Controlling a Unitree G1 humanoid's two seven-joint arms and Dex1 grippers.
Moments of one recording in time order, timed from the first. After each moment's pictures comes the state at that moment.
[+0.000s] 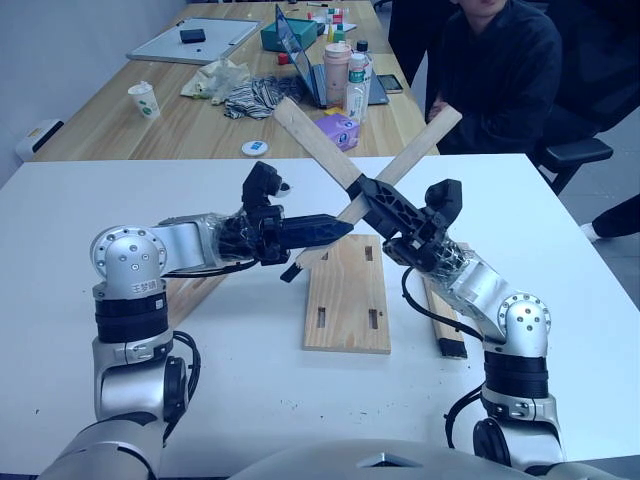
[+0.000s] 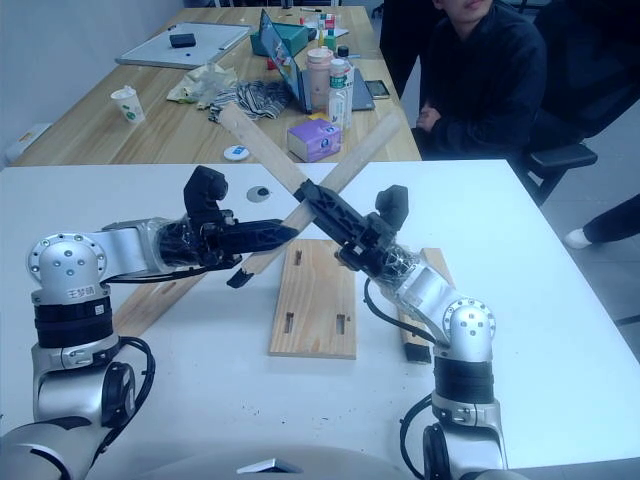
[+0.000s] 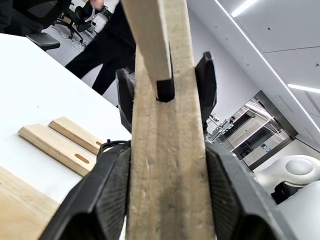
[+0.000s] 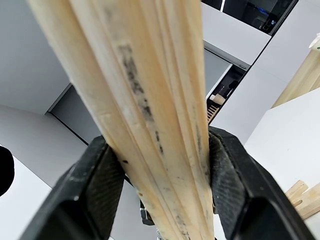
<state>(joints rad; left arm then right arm) -0.57 0.42 0.20 -0.11 -1.21 1.39 -0.72 -0.28 -0.13 -0.12 -0.18 1.65 0.90 0.27</state>
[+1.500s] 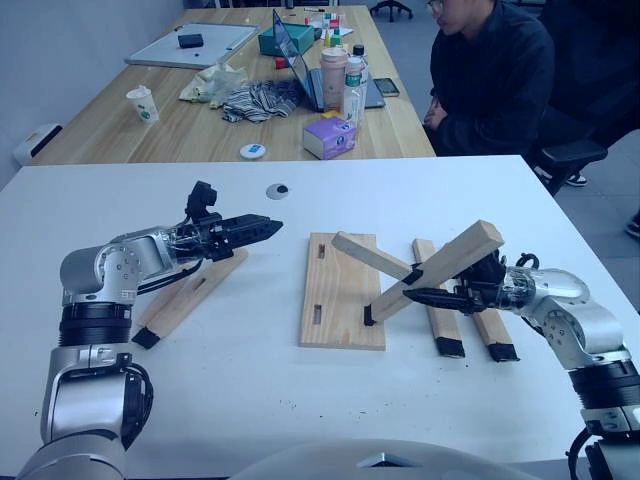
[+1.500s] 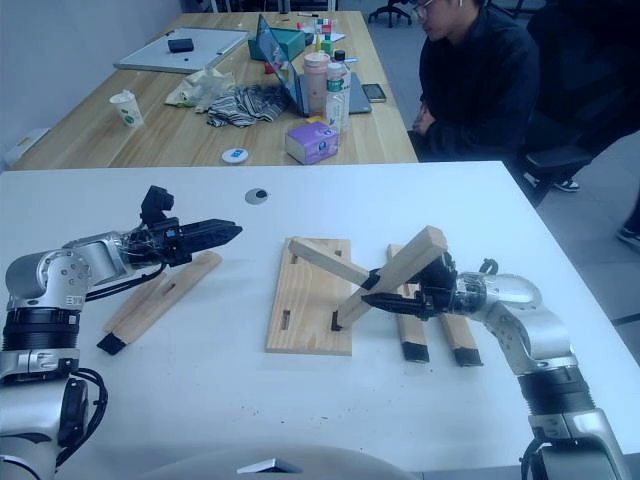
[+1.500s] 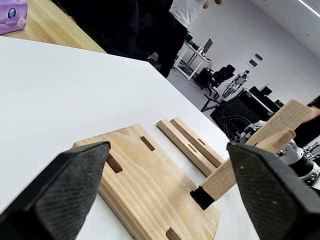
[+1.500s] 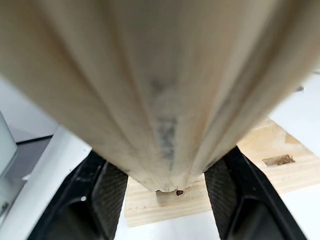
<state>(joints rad) -0.48 0.63 0.13 0.24 -0.77 0.95 -1.02 -0.19 -0.70 0.10 0.06 0.62 0.20 1.32</state>
